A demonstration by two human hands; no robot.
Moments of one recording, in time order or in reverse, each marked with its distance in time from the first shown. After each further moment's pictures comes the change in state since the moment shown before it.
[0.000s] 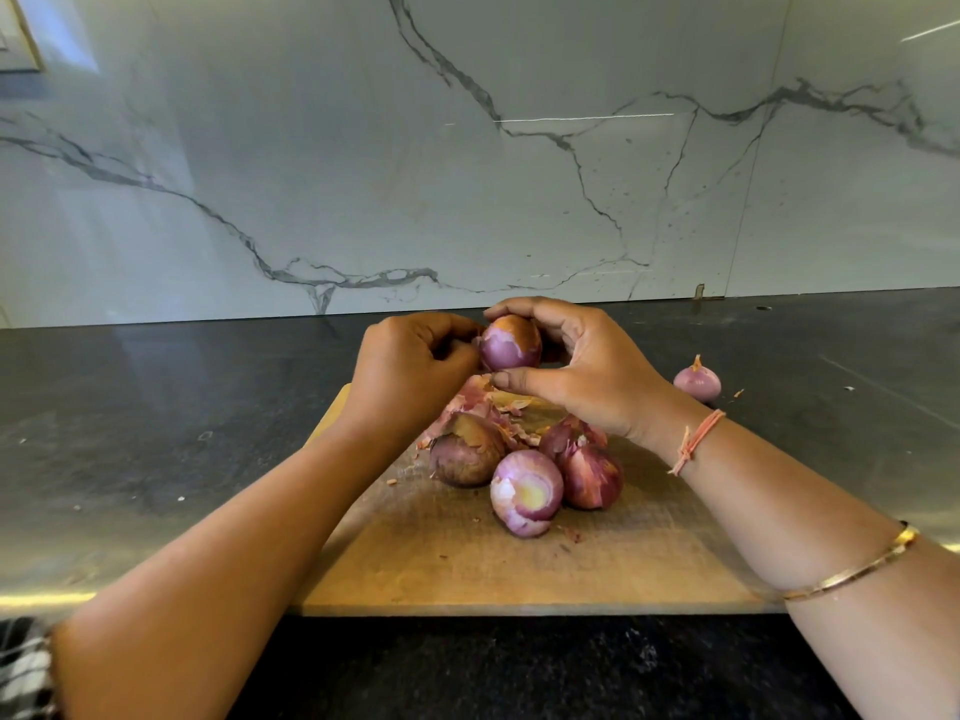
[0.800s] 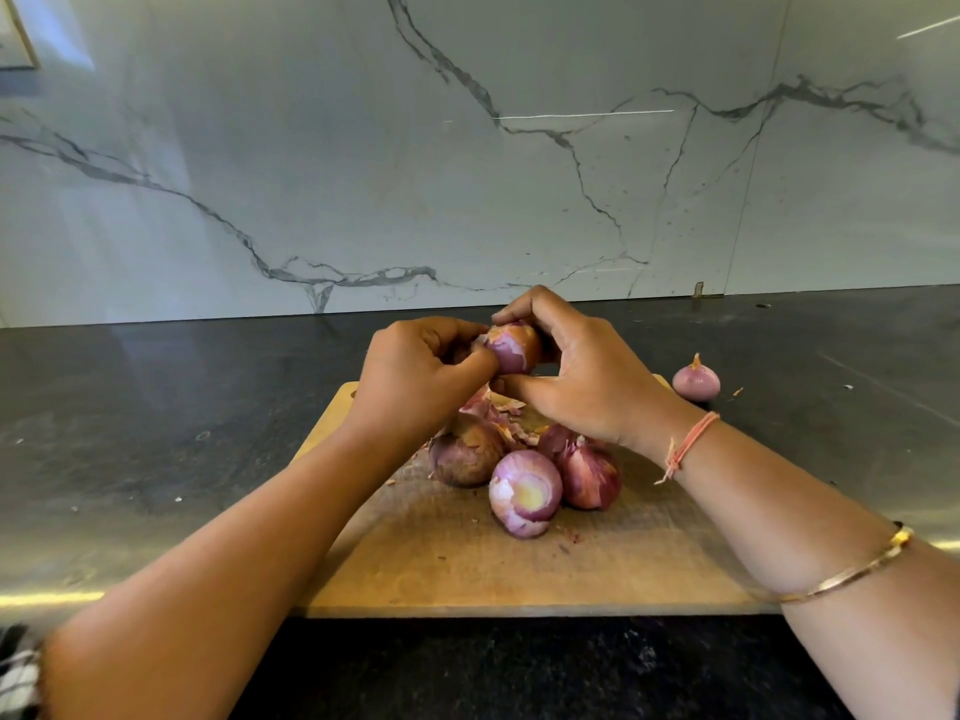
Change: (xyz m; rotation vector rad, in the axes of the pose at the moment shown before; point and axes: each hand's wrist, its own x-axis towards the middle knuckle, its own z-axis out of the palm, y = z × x) left_hand -0.005 0.009 0.002 -0.085 -0.048 -0.091; right_hand -0.004 -0.001 0.001 -0.218 0.014 -0.052
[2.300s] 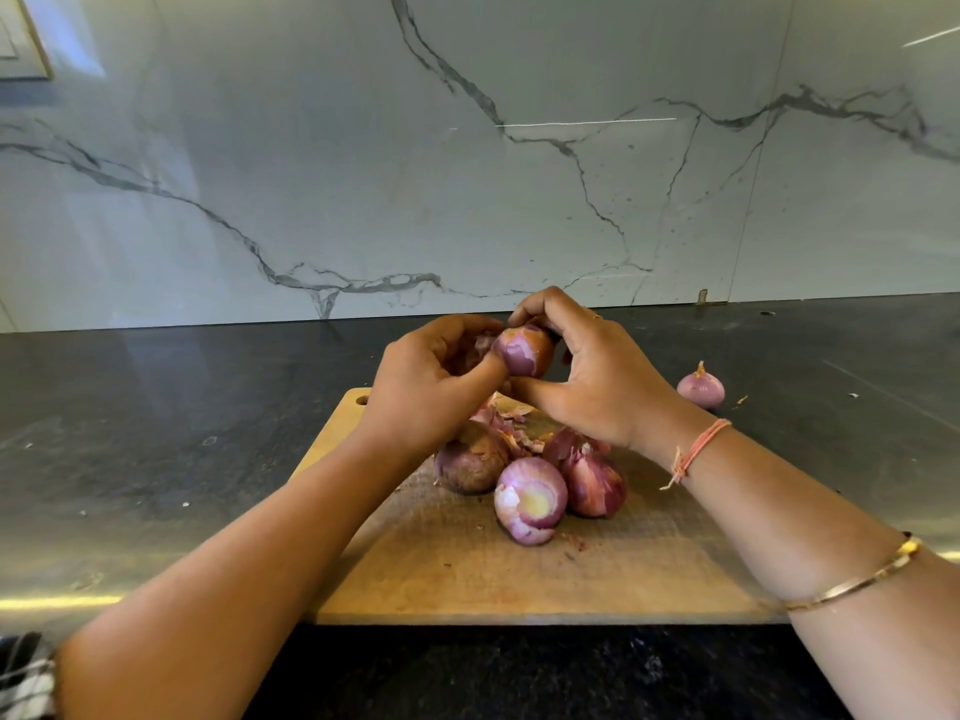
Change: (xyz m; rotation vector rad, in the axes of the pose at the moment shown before) left_hand -0.002 0.001 0.001 -0.157 -0.052 0.011; right_hand 0.001 0.001 -0.005 -0.065 0.020 -0.041
